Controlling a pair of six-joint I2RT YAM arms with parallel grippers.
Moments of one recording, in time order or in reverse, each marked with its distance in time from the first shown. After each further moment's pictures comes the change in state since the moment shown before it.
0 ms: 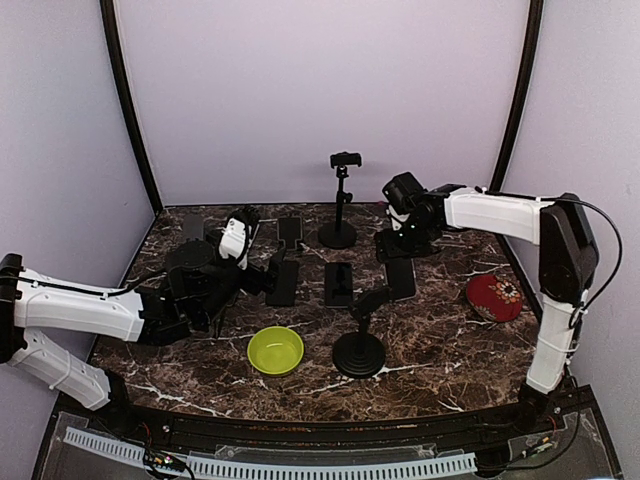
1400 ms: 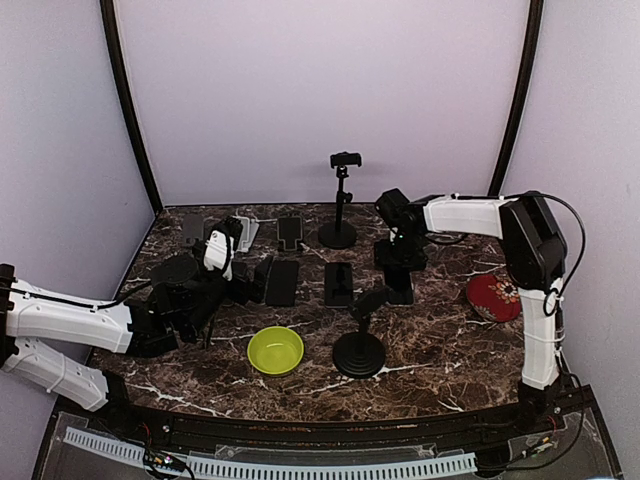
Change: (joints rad) left arm 0.003 -0.087 -0.125 0.057 -0.019 -0.018; right arm -0.032 0.229 0.106 -0.023 0.009 0.193
